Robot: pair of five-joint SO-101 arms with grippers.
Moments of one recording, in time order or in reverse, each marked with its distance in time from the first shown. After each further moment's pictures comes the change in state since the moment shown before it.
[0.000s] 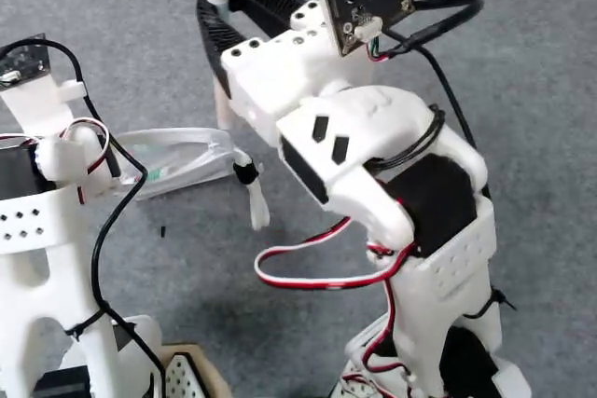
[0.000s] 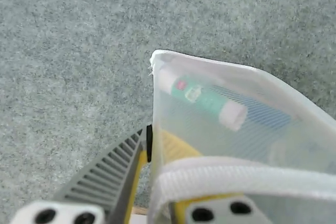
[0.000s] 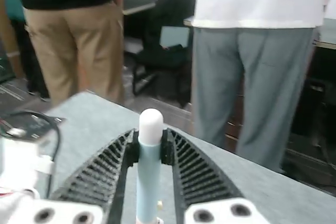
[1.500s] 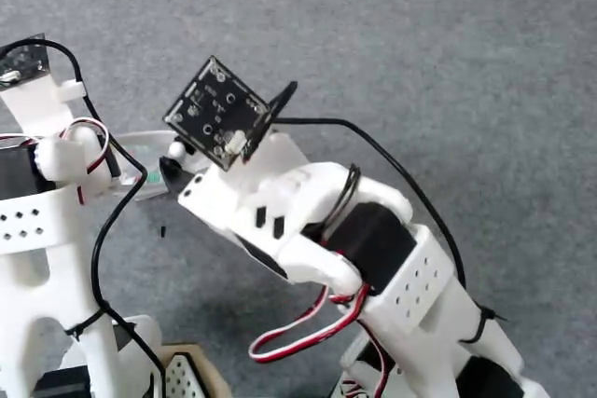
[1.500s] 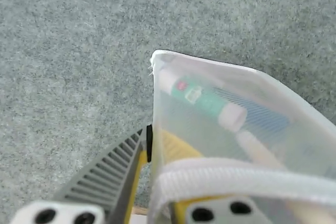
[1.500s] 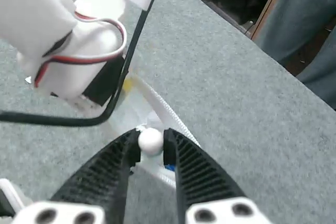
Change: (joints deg) left arm -0.1 0.3 0.0 -0.1 0.0; right arm -13.5 -13.2 32.0 5.5 12.0
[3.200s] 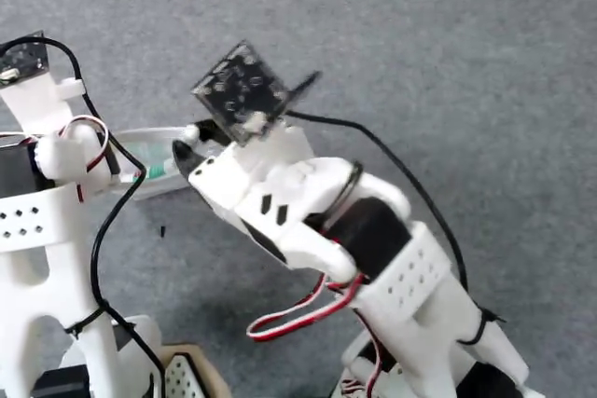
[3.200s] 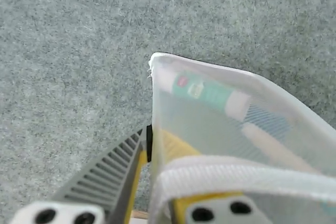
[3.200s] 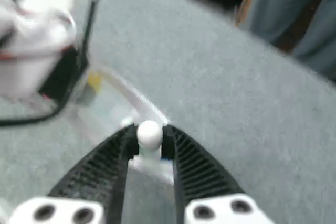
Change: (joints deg) left arm -0.1 0.1 0.0 -1.0 0.2; right arm 4.4 -1.4 9.3 -6.0 -4.7
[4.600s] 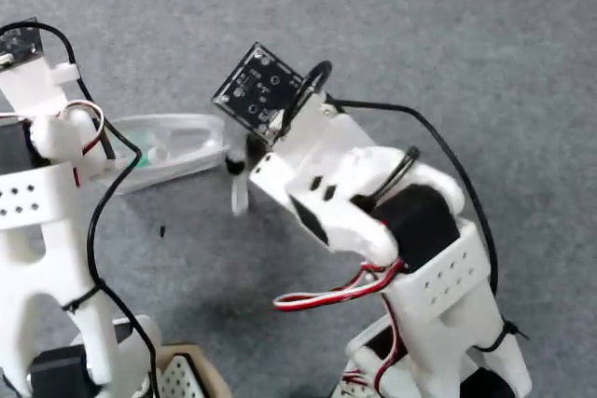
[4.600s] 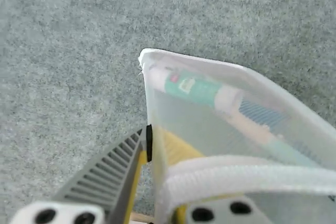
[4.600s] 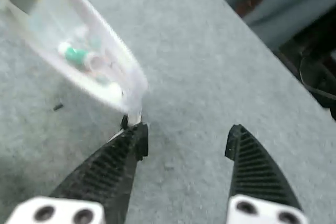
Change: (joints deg) left arm -0.2 4.2 -6.9 1.7 1.2; right arm 11.7 -0.1 -10.5 17.5 17.9
